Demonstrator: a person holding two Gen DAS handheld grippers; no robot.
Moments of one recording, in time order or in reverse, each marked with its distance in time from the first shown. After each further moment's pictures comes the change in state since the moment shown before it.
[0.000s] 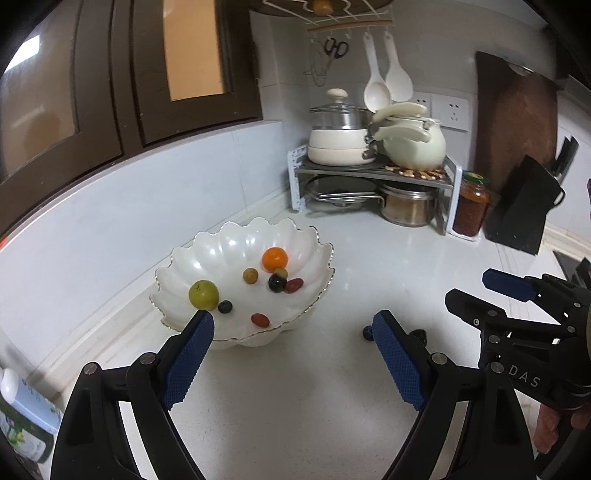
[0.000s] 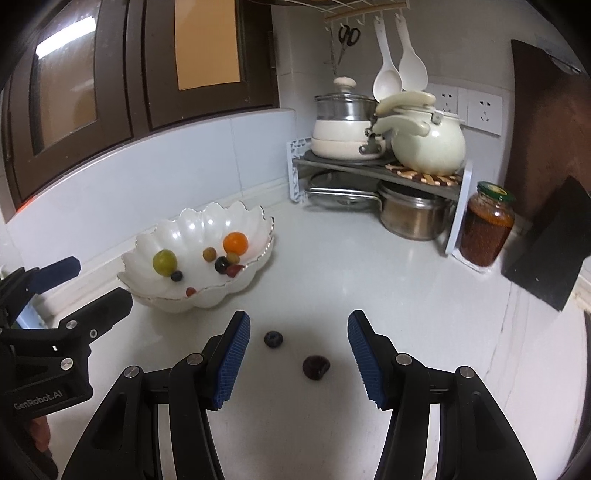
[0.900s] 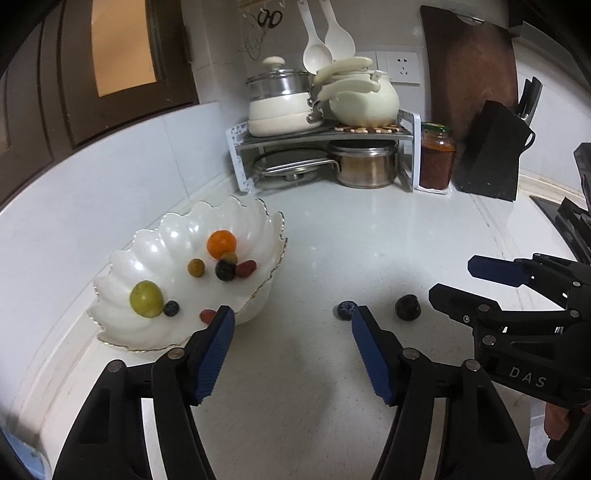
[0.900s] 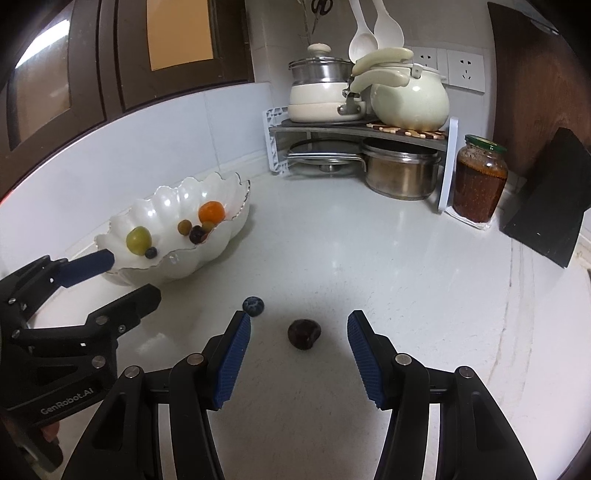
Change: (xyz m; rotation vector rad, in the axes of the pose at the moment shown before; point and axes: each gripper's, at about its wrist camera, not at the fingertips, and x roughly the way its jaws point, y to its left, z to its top) left arm 0.059 -0.028 -0.023 0.156 0.045 -0.144; right arm 0.036 -0.008 -0.038 0.073 0.052 -0.048
